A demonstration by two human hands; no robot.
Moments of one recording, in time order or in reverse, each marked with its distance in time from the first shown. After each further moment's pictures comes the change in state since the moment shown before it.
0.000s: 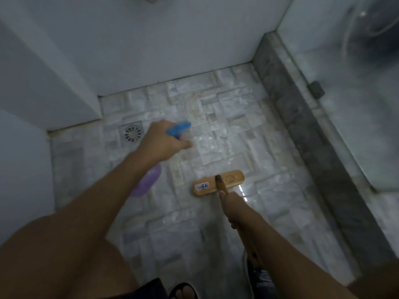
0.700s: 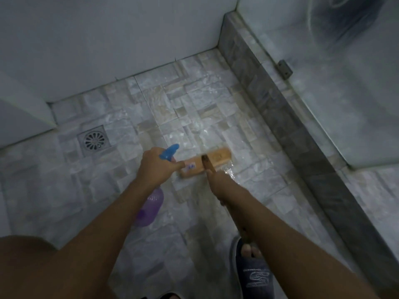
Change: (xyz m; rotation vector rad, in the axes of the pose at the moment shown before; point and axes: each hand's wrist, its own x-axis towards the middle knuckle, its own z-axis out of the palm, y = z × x) left_hand -0.002 -0.014 0.111 -0.135 -0.094 -0.191; right_hand 0.028 -0.013 -0.055 -0.044 0.033 -0.165
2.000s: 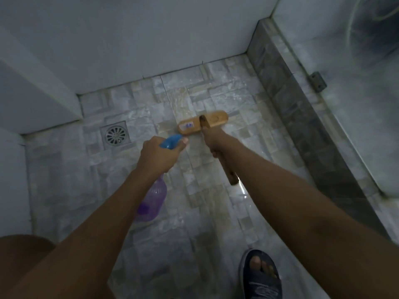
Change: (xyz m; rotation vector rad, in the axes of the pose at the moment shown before) left_hand 0.014 0.007 -0.040 -0.042 0.148 -0.086; right_hand 0.095 -0.120 -0.029 -0.096 0.017 -0.149
